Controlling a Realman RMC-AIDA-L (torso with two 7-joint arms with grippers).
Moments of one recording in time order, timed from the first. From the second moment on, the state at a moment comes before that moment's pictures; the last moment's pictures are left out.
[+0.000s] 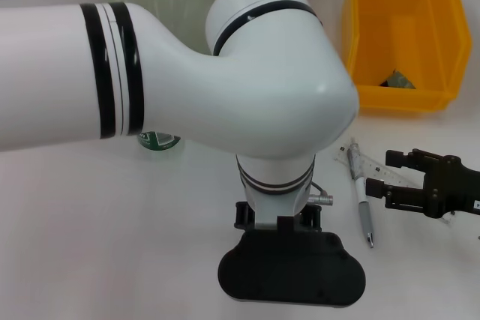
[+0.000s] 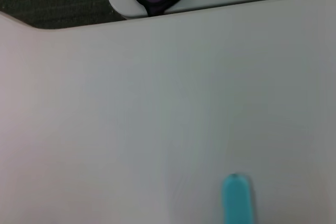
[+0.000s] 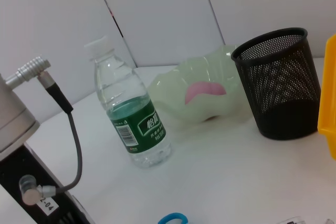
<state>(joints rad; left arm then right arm) -1.17 -2.08 2.44 1.08 2.25 1.22 -1.18 0.32 2.08 -0.64 -0.60 -1.99 -1.54 1.33</state>
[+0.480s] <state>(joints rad) -1.17 -2.08 2.45 1.07 2.24 1.22 -1.18 0.32 2.08 -0.64 -0.60 -1.99 -1.54 1.33</state>
